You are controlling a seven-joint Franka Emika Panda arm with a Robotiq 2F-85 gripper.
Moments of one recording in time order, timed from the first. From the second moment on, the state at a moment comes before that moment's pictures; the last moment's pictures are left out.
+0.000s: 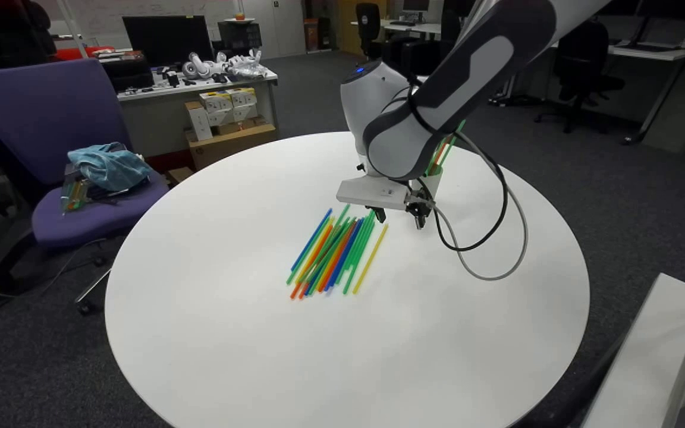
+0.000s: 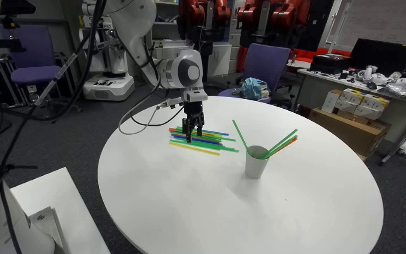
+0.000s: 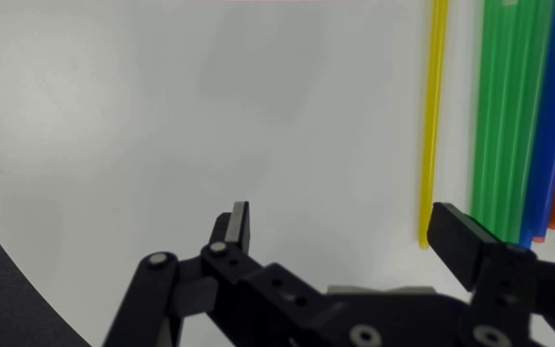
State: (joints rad) arm 0.21 0.49 -0.08 -1.95 -0.27 2.30 1.56
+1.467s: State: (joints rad) arm 0.21 0.75 -0.14 -1.75 -0.26 2.27 1.59
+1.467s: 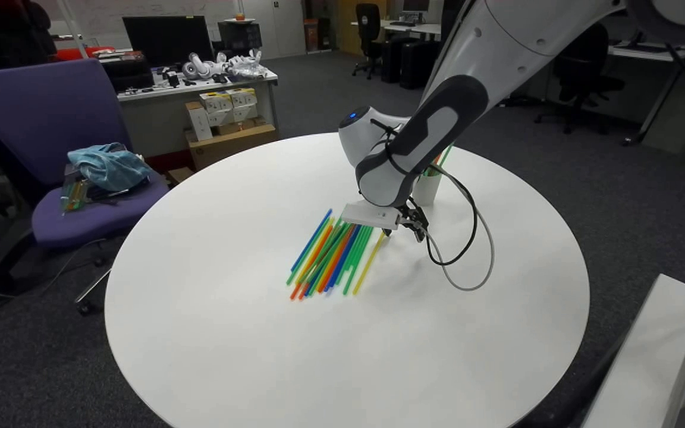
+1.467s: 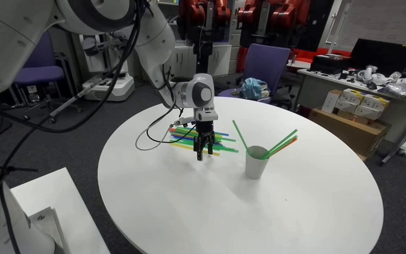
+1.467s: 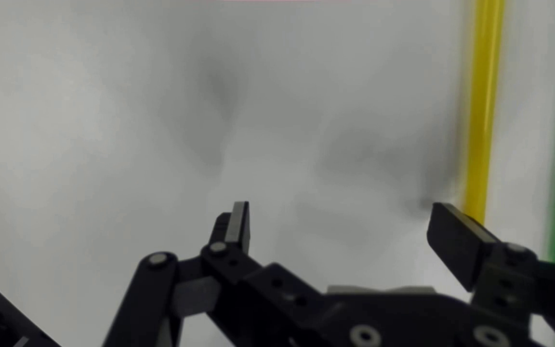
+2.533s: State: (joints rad) arm 0.21 0.76 -0.16 -1.73 -0.26 2.27 1.59
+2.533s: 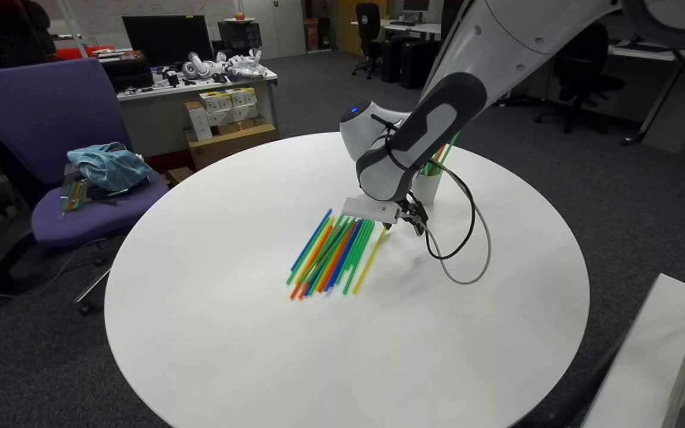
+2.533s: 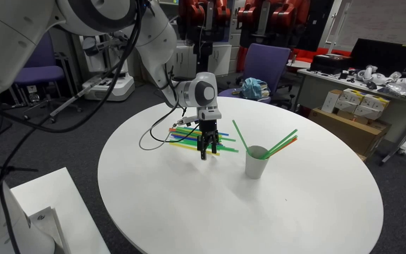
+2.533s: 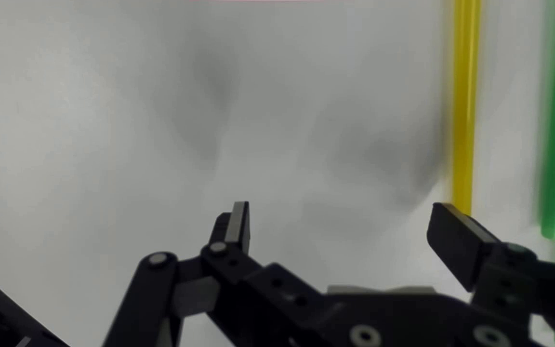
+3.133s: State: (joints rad) arm 0.21 0.79 -0.17 -1.69 -0.27 2.28 1.59
